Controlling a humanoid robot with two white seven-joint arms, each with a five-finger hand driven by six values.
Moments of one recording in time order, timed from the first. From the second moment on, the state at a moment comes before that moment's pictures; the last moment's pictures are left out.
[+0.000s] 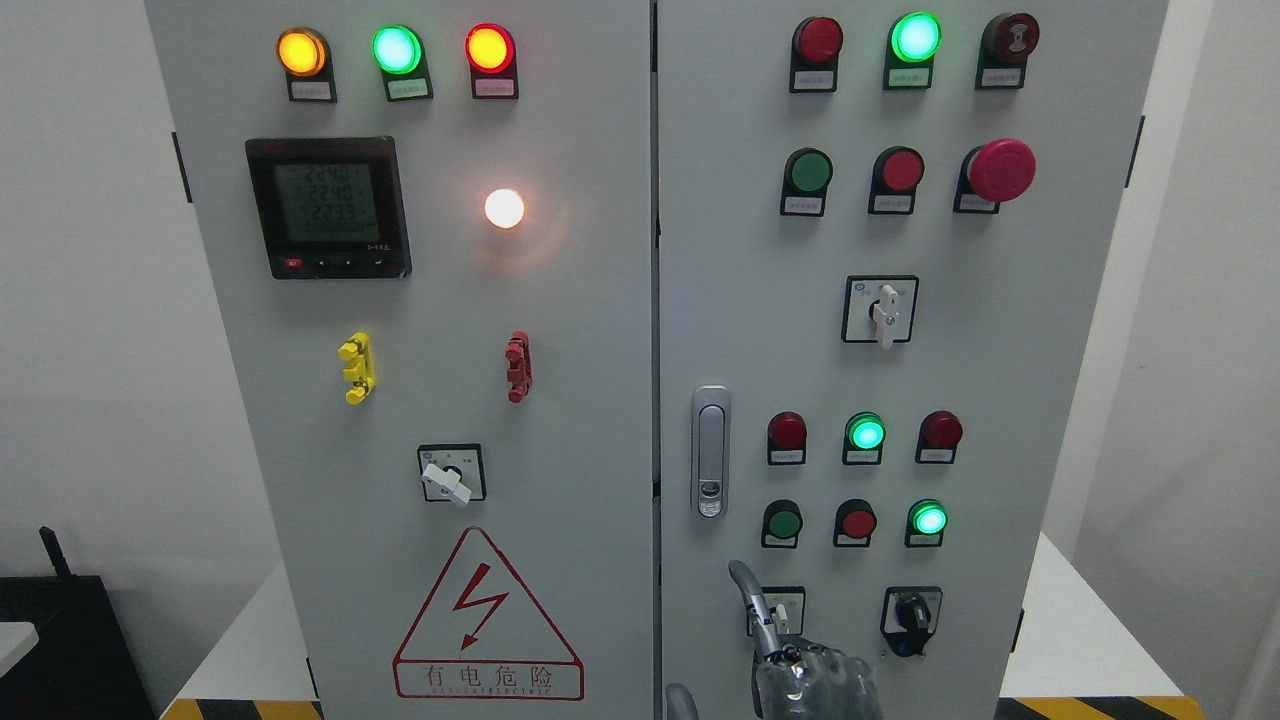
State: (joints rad) left arm -0.05 -0.04 0.00 0.00 0.12 -0.12 -0.14; right arm -0.15 0.14 0.31 -1.76 1.32 0.02 -0.33
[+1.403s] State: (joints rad) left arm -0.05 -0.04 0.00 0.00 0.12 -0.12 -0.14; right arm -0.29 0.14 0.31 -1.62 1.43 0.12 -0.30
